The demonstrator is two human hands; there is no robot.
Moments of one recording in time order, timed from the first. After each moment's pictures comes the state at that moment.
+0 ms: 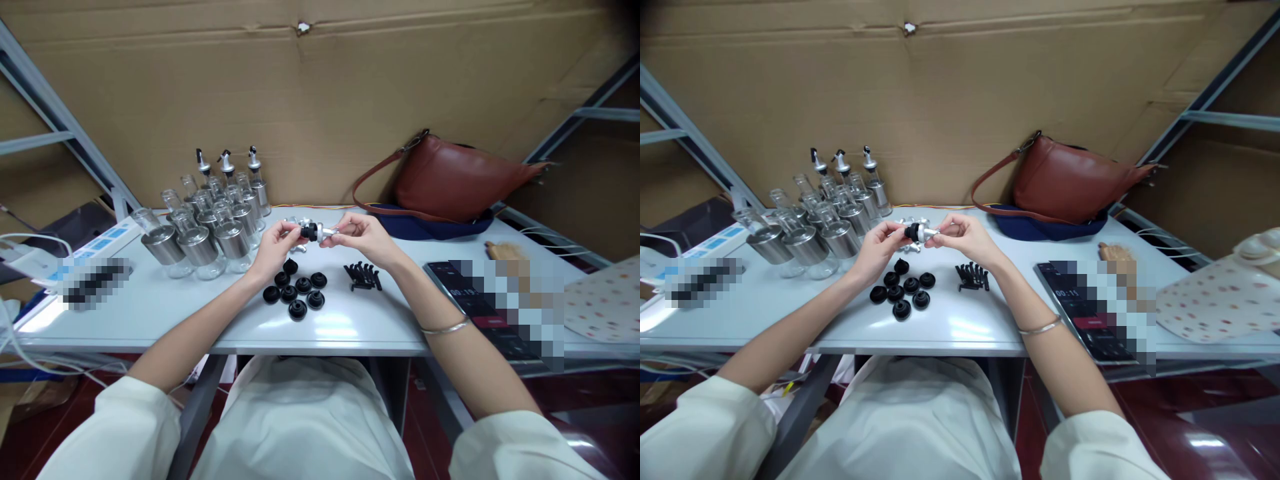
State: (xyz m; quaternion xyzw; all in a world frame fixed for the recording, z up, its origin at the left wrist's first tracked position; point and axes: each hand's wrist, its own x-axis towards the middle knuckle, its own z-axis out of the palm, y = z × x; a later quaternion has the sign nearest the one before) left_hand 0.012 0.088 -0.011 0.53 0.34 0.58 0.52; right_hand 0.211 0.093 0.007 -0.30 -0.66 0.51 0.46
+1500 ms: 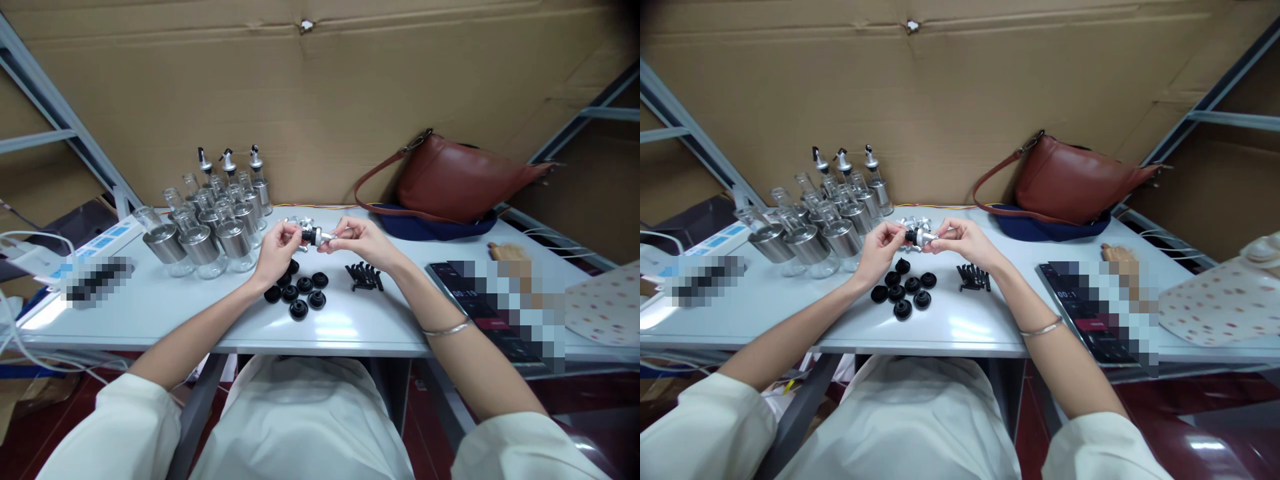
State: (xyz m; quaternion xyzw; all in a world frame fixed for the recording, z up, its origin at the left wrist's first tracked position) left_hand 0.014 0.083 -0.013 0.58 0.36 0.60 0.42; right_hand 0.206 0.092 0.006 -0.30 -0.65 0.55 0.43
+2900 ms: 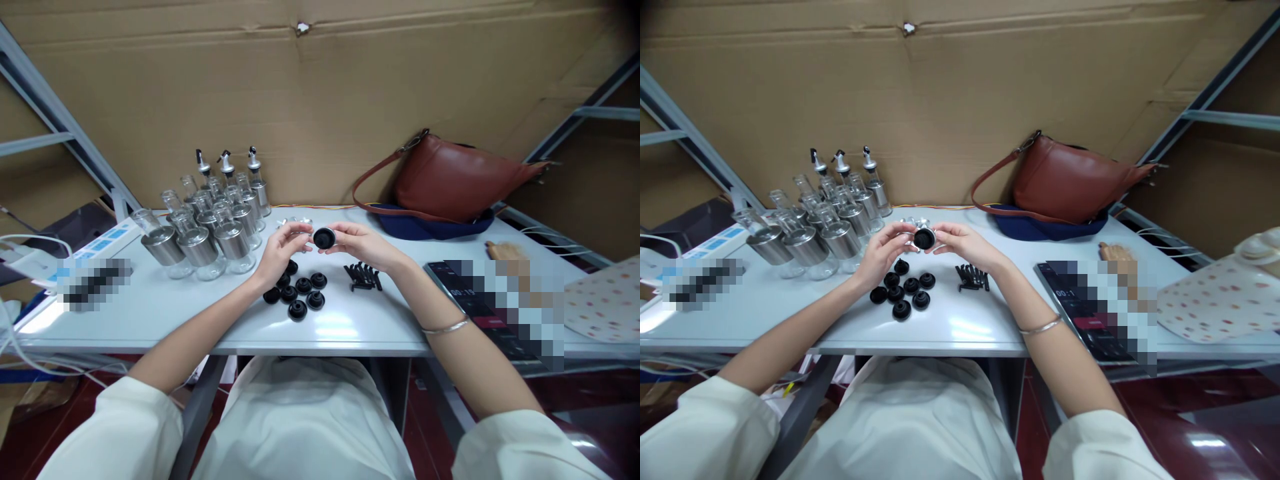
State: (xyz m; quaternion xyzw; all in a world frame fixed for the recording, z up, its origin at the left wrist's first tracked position) left_hand 0.015 0.081 -0.011 0.58 0.28 0.56 0.53; right_hand 0.211 0.102 -0.001 -0.28 -0.63 0.61 0.38
